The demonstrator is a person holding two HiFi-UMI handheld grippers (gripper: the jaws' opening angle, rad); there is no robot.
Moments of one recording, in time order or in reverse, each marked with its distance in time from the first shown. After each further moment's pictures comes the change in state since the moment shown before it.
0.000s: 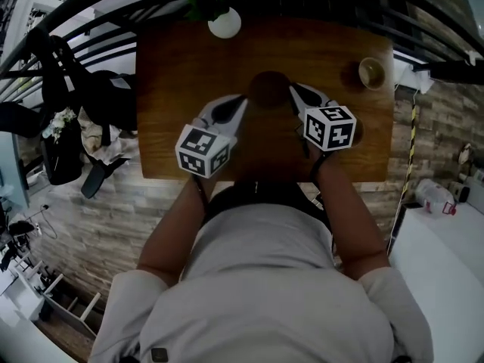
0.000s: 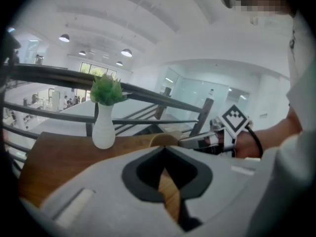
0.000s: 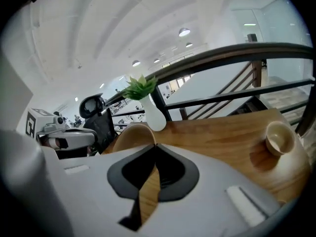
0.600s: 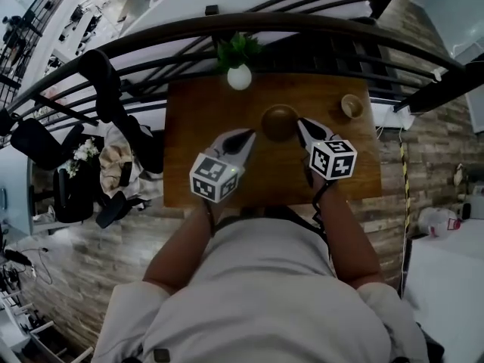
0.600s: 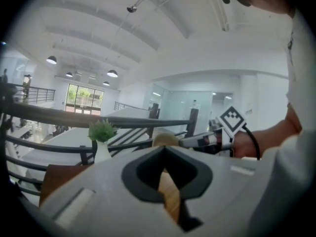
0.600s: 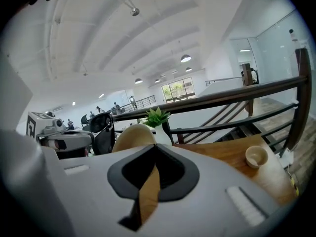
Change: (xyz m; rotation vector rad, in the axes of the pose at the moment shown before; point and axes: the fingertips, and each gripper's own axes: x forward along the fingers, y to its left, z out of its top) left arm -0.162 -0.092 0.057 0.174 -0.160 -0.077; right arm -0.143 0.133 0.029 -0.075 -0.226 -0.081
